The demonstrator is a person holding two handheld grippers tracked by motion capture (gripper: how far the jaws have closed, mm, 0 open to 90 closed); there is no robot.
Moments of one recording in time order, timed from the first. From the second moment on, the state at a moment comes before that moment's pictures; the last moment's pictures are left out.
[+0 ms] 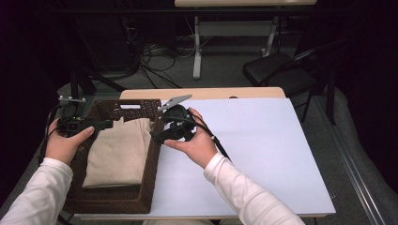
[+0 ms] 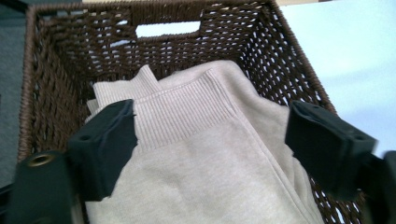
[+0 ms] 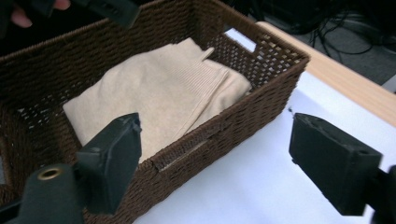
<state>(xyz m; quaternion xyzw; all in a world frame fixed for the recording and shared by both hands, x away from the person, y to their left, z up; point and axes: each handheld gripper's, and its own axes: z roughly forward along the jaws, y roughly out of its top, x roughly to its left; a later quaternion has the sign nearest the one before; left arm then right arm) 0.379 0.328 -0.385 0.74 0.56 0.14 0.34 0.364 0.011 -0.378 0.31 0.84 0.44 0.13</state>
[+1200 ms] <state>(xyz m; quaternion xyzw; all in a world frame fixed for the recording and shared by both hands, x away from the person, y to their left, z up) 0.286 0.267 -0.379 0.78 0.45 0.15 0.41 0.324 -0.150 -0.369 0.36 0.81 0.42 0.19</state>
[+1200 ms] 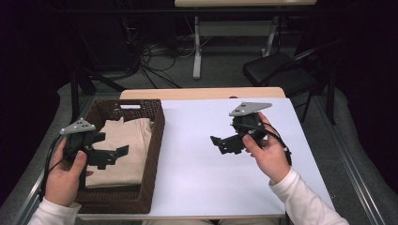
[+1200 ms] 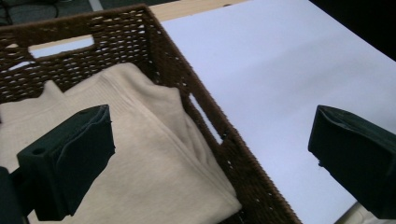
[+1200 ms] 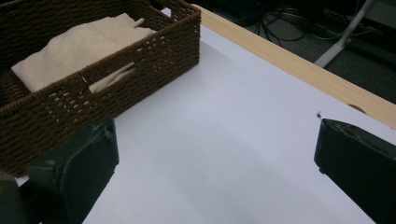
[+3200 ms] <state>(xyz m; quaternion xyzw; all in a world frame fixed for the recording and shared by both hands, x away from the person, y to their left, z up) 0.267 0.097 -0.497 0.79 0.33 0.11 0.50 0.244 -0.295 -0.496 0.46 0.73 0.45 0.23</state>
